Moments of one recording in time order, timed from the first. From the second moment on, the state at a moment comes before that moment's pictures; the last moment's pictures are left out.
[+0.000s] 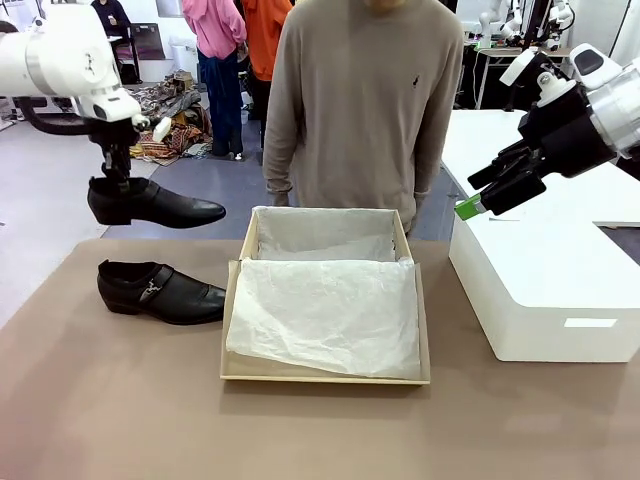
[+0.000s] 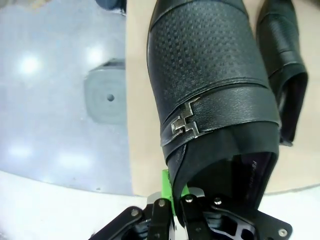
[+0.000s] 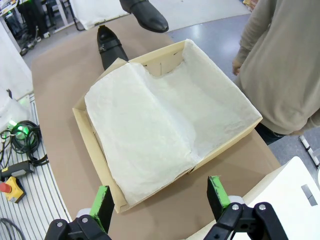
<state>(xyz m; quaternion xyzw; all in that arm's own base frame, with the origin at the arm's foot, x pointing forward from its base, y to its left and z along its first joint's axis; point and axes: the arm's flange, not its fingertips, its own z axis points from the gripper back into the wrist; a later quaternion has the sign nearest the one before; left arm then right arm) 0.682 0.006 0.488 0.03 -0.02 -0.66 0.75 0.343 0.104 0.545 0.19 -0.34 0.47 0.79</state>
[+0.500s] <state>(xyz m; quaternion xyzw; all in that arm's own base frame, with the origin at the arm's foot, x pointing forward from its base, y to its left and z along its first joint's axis) 0.652 -0.067 0.540 0.04 -0.04 -0.67 0.74 0.343 0.104 0.545 0.19 -0.34 0.47 0.79</state>
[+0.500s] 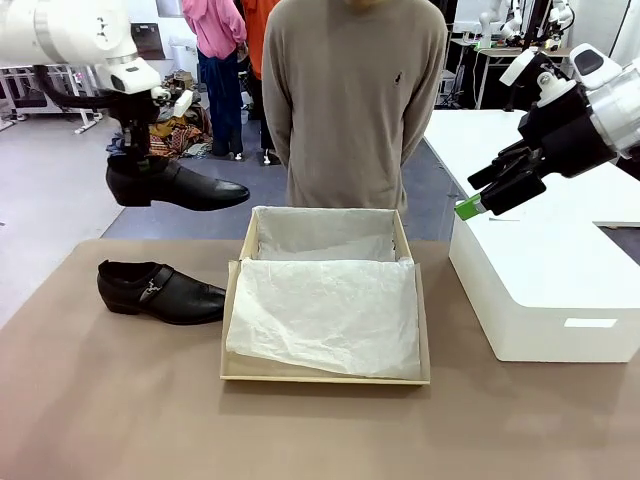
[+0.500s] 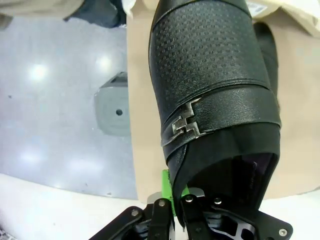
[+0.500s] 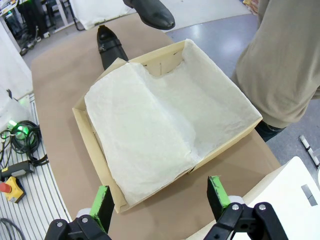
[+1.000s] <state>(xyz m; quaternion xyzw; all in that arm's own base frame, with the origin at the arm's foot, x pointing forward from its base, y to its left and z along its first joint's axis) 0.629 -0.101 0.529 0.01 -0.03 -0.66 0.75 0.343 0.104 0.545 0.19 -0.34 0.47 0.79</state>
